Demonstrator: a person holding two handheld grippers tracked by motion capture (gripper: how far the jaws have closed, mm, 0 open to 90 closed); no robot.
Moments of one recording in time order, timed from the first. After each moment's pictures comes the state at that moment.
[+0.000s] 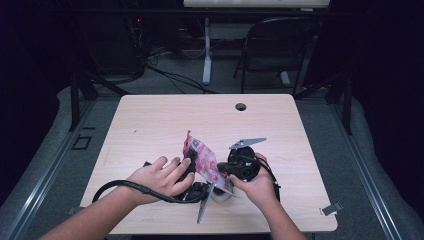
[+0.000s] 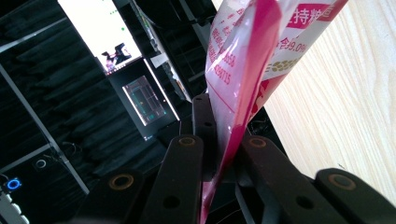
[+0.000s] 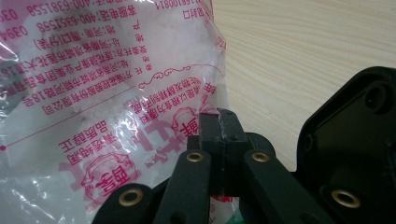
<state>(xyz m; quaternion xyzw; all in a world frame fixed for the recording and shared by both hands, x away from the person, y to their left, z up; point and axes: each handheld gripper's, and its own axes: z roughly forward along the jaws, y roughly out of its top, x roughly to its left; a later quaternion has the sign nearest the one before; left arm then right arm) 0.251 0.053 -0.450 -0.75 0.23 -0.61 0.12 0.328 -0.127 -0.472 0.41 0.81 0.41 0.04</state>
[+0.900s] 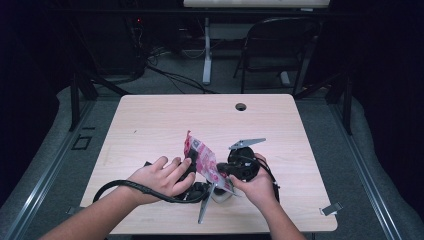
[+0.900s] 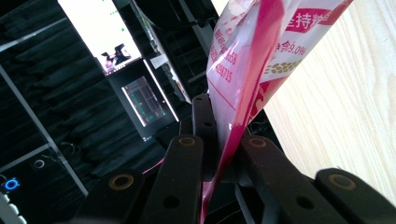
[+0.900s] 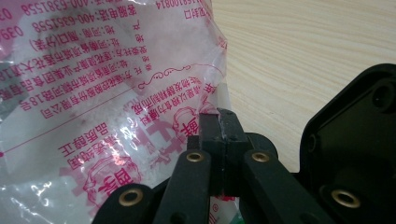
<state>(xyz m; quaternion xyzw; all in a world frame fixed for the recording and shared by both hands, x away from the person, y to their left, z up) 0.251 0.052 -0.450 -0.75 0.23 -0.61 0.10 0.329 -0.126 -0.474 0.42 0.81 0.41 0.03</state>
